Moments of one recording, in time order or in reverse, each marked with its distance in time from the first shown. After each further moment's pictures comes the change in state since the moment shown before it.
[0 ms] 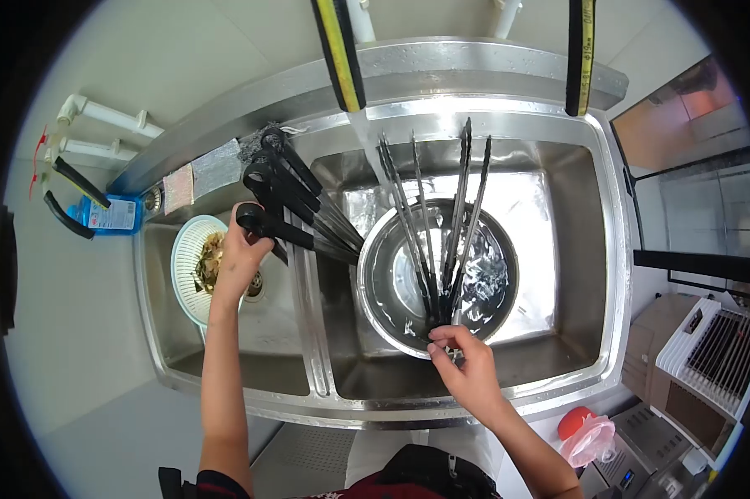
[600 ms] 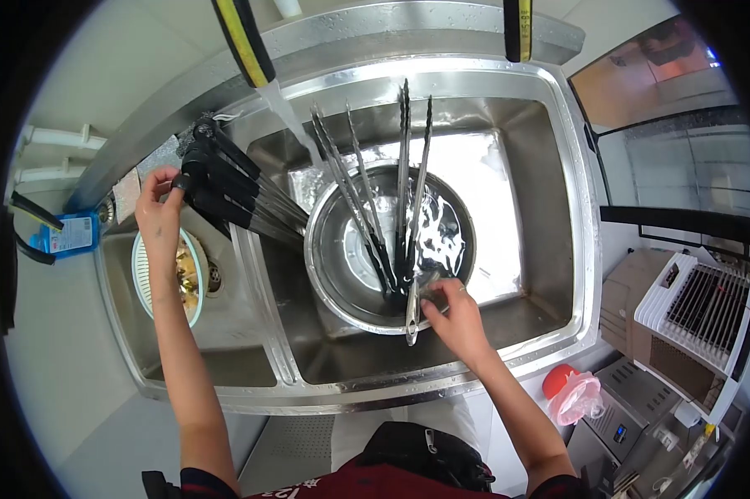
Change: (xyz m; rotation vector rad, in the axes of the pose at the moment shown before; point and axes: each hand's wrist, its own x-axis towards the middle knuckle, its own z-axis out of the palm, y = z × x) left_hand 0.041 0.015 -0.009 0.292 0.311 0.106; right_hand 0.011 0.049 -0.033 -0.354 0.059 0.140
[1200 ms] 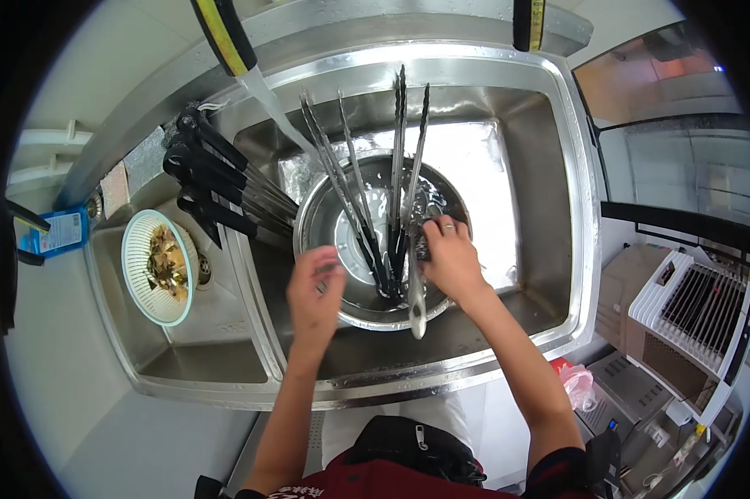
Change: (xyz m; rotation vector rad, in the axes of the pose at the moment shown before) left_hand -0.182 0.045 0.111 -0.423 -0.283 -0.212; right_hand 0.079 0.013 -0.004 -0.721 -0.112 -0.234
